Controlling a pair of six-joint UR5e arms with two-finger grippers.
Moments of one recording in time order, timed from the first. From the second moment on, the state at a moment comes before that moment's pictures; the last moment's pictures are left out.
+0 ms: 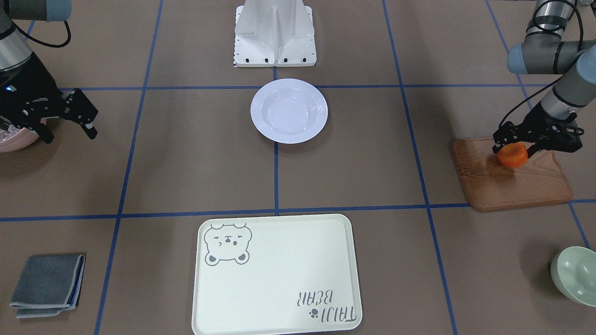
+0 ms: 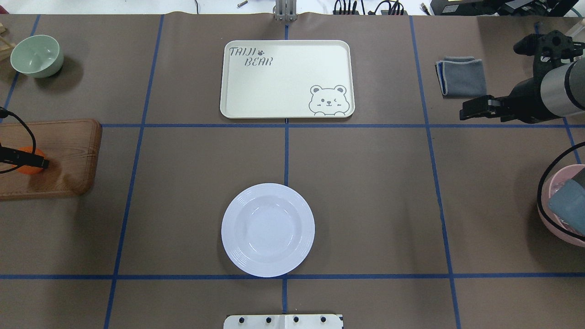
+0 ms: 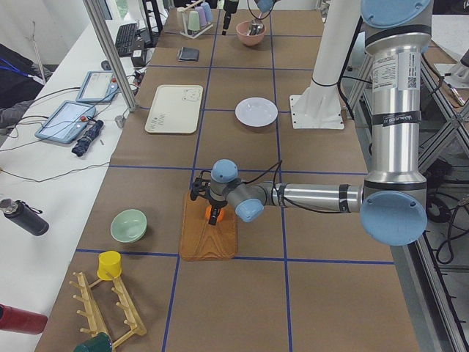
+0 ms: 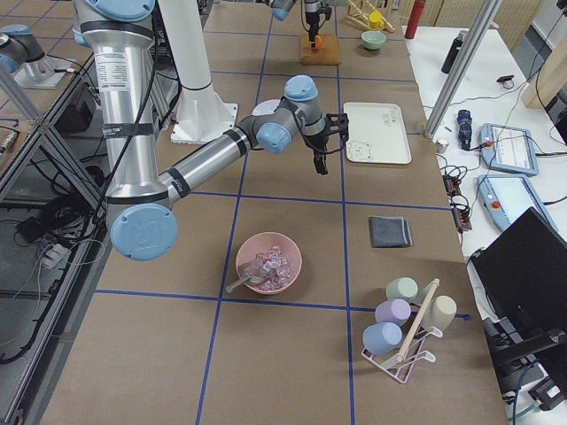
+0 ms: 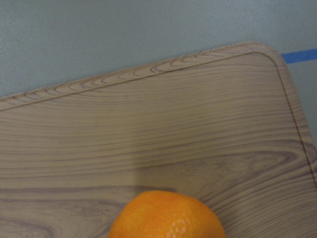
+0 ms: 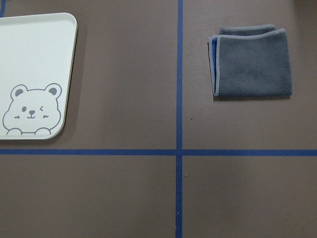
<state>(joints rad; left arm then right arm) -1.01 -1.49 -1.55 -2.37 -2.13 -0.67 0.96 -1.50 2.07 -1.31 2.01 0.95</state>
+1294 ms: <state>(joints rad) -1.06 -1.60 -1.82 -2.12 -2.25 -0.86 0.94 -1.47 2.07 -1.31 2.01 1.00</state>
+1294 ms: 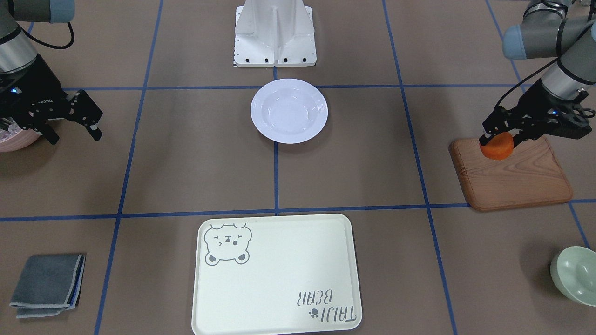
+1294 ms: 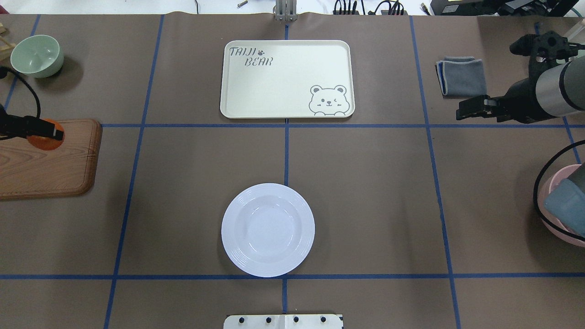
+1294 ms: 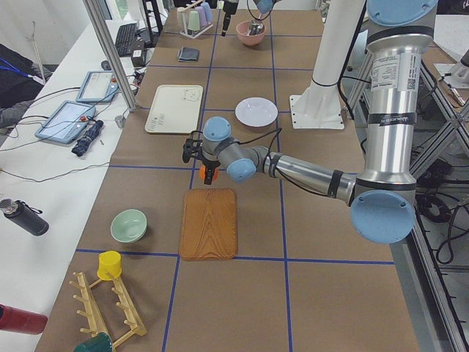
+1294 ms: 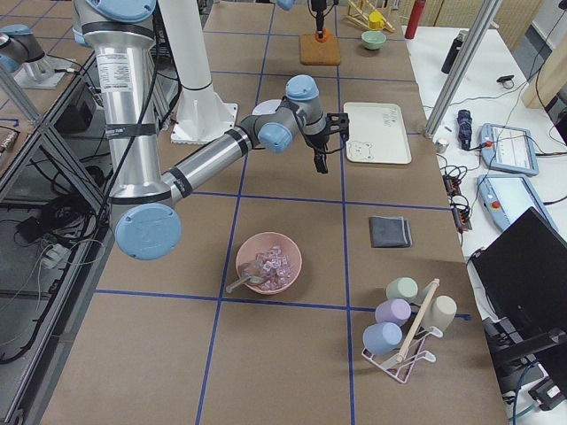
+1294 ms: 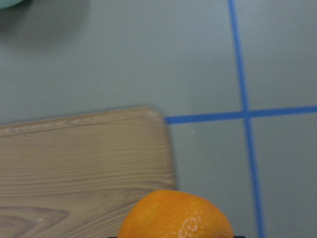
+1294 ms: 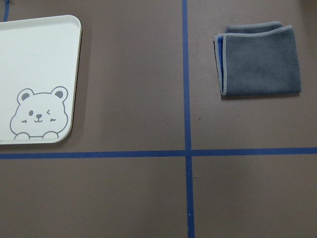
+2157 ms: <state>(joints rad) -0.59 -2.11 -1.88 -1.63 -1.91 -1.40 0.71 -1.35 2.13 -1.29 1.74 1.48</state>
